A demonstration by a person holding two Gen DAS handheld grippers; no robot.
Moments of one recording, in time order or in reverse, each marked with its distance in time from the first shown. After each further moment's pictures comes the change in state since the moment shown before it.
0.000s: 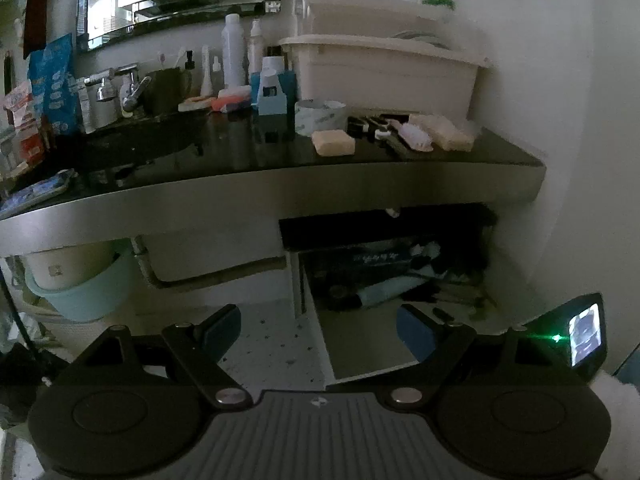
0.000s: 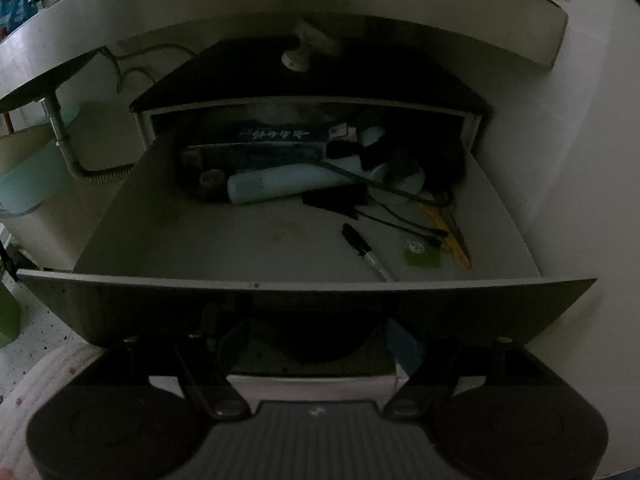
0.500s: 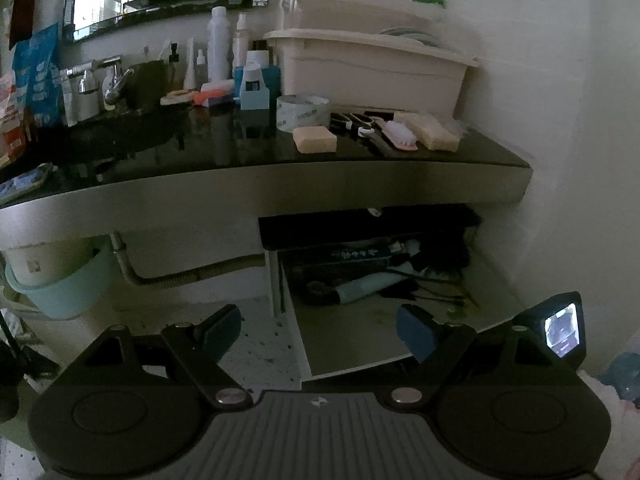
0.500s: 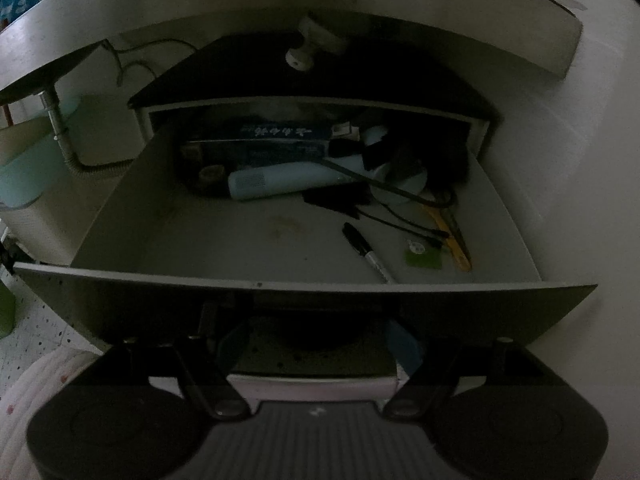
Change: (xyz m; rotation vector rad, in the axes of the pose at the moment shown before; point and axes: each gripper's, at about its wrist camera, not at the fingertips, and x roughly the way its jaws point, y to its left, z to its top) left arm 0.010 -0.004 0.005 -0.013 0.013 -0.052; right arm 0.008 0.002 0.005 -0.019 0.007 -0.003
